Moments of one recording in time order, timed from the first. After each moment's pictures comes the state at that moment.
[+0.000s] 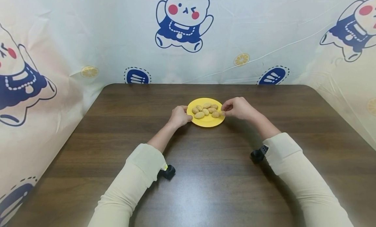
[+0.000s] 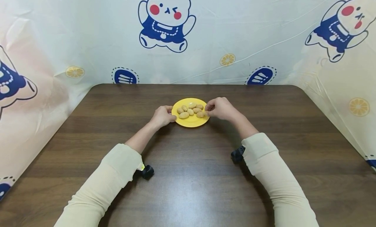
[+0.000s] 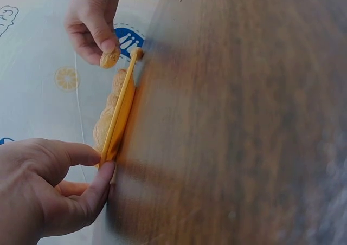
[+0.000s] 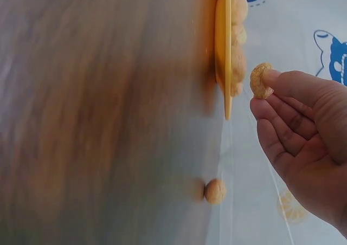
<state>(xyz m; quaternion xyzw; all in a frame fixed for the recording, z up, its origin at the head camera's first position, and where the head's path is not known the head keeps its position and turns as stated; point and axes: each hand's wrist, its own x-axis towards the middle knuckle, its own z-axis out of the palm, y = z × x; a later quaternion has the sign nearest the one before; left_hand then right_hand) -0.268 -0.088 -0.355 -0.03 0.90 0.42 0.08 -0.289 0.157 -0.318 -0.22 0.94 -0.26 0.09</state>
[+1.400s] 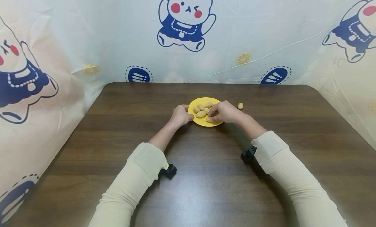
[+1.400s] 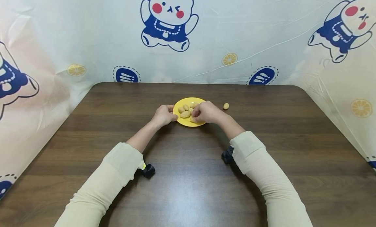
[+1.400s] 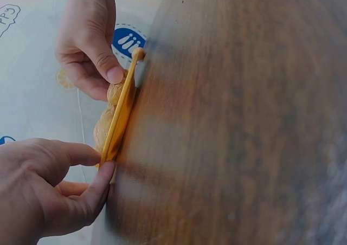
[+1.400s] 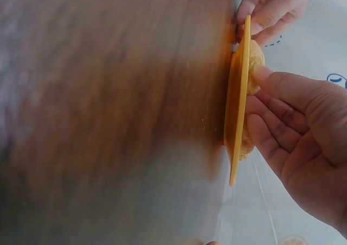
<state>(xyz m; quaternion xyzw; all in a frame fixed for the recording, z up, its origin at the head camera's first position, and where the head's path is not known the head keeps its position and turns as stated) -0.268 -0.090 -0.354 -0.03 0.90 0.43 0.07 -0.287 0.110 -0.330 -0.29 0.92 -0.21 0.12</state>
